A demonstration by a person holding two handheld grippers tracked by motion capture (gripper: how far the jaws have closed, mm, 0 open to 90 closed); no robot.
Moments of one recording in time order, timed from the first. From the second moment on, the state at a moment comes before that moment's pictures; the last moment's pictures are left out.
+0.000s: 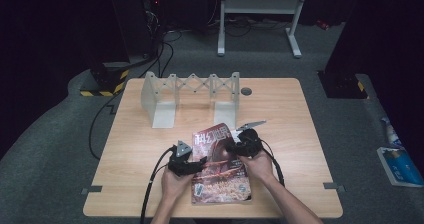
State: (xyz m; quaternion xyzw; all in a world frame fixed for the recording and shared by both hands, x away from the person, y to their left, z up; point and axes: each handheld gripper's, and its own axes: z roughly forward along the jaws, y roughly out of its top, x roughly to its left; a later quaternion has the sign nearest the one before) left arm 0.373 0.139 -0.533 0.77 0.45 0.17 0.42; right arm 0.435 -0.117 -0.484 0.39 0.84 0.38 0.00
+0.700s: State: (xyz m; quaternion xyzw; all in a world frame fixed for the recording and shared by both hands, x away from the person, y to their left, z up) left arm 0.377 0.143 -0.534 0.77 0.44 0.12 0.45; right arm 0.415 -0.127 -0.474 0.35 0.84 0.42 0.01
